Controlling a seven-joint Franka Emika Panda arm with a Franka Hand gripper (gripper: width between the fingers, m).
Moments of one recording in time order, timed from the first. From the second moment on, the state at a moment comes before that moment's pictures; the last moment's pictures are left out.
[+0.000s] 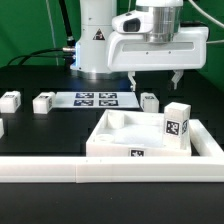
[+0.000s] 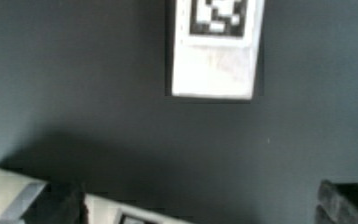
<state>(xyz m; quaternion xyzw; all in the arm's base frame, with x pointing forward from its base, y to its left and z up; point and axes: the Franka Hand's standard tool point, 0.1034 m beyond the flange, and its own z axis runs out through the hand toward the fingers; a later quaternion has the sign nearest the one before) 0.413 0.100 0.056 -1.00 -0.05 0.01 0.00</state>
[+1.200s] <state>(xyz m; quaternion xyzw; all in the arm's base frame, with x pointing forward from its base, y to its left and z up) 0.382 0.106 0.045 -0.99 -0.05 0.11 0.00</state>
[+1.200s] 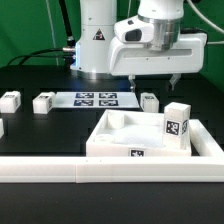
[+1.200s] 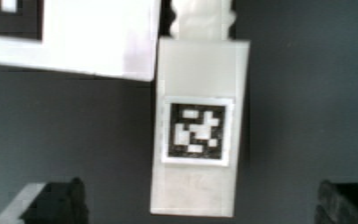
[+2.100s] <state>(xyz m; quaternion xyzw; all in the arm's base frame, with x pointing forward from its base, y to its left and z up) 0.376 0.101 0.042 -0.92 -0.03 0.40 0.00</state>
